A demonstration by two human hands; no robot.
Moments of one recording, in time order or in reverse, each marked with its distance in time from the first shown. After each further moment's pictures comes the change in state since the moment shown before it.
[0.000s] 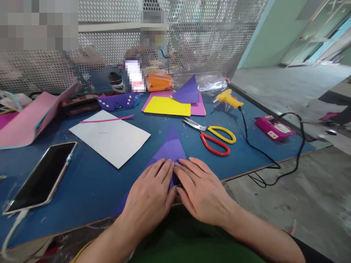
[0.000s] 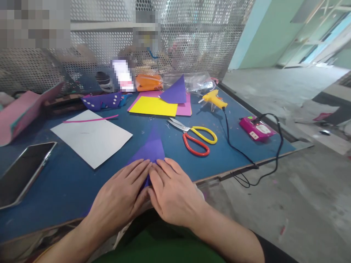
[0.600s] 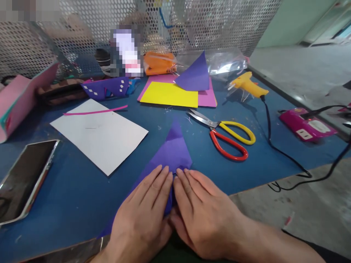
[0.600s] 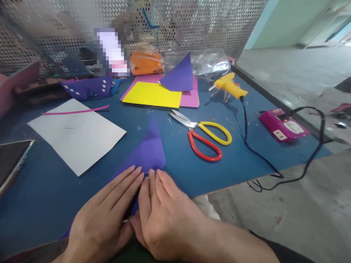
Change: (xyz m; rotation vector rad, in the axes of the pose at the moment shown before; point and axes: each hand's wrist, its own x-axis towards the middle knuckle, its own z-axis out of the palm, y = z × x) left_hand -0.008 0.000 0.001 -0.055 0.108 -0.024; right_hand 0.009 -0.006 0.007 -0.095 0.020 -0.115
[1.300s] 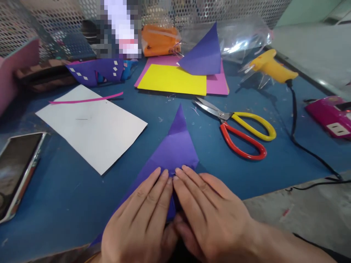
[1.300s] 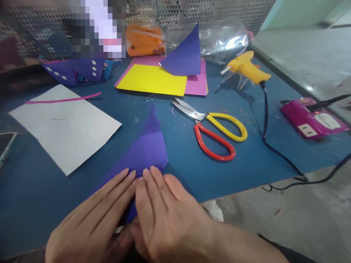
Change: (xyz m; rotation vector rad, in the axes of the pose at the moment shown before) left_hand -0.009 0.002 -0.001 0.032 -0.014 -0.019; right_hand -0.002 0.004 0.002 0.075 -0.002 0.065
